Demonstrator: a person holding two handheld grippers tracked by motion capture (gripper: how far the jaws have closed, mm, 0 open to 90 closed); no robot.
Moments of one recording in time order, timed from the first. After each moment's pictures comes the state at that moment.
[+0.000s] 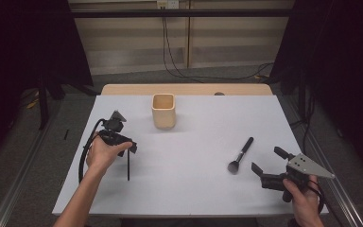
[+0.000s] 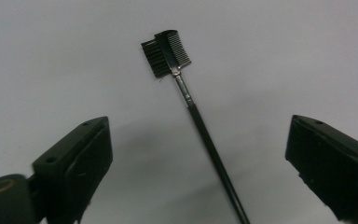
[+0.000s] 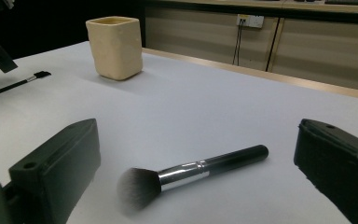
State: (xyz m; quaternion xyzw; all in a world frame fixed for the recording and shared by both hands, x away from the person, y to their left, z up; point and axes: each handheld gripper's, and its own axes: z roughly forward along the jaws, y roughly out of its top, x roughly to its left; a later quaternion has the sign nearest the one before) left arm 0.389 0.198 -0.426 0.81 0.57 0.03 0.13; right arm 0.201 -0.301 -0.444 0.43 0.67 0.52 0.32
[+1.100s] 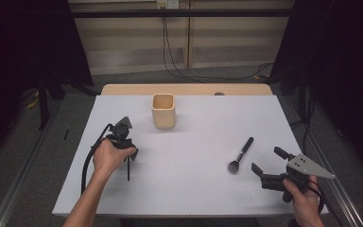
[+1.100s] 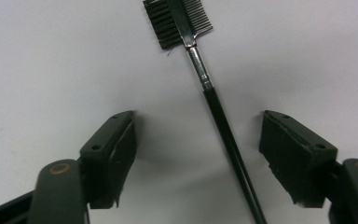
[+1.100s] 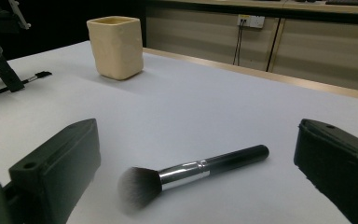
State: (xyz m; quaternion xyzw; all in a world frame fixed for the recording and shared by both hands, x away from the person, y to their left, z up) left arm 0.393 0.182 -0.451 0.81 0.59 0.03 0.05; right arm 0.200 -0.301 -0.444 0.42 0.67 0.52 0.32
